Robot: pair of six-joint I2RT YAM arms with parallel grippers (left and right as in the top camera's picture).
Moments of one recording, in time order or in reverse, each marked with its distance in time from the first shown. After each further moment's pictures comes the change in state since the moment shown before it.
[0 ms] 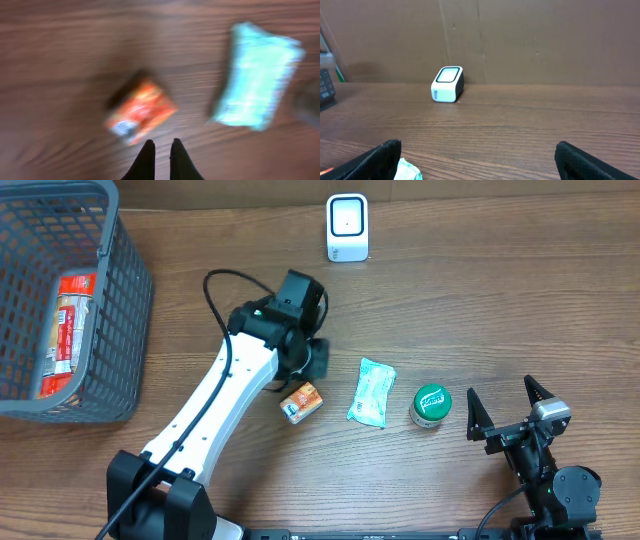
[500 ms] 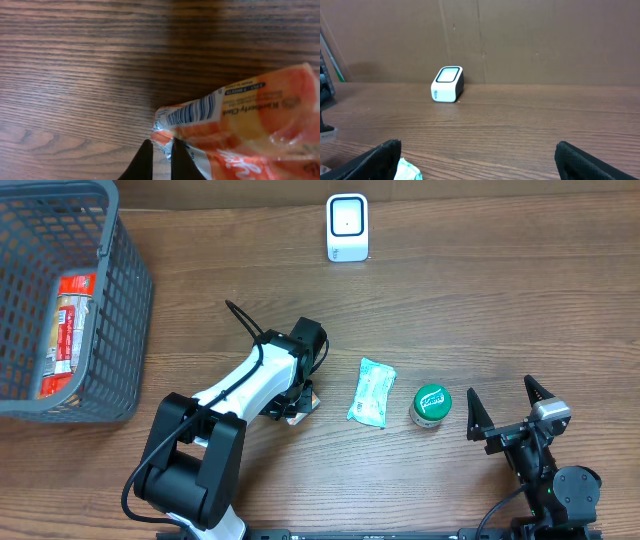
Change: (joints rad) left arm 0.000 0.174 -0.268 0.140 -0.212 -0.078; right arm 0.000 0.000 0.000 0.000 0.000 0.000
